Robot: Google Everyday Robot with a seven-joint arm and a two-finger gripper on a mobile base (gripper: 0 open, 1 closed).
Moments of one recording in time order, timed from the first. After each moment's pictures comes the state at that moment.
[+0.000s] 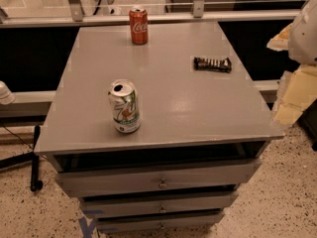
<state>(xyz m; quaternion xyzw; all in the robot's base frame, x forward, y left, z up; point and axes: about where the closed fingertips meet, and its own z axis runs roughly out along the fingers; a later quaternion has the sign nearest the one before) 0.438 -0.217 0.976 -0.60 0.78 -0.03 0.16</state>
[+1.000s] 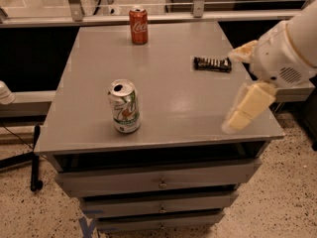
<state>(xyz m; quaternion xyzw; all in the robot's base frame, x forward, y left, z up) 0.460 -0.153 0.943 -0.61 0.74 0.07 0.27</state>
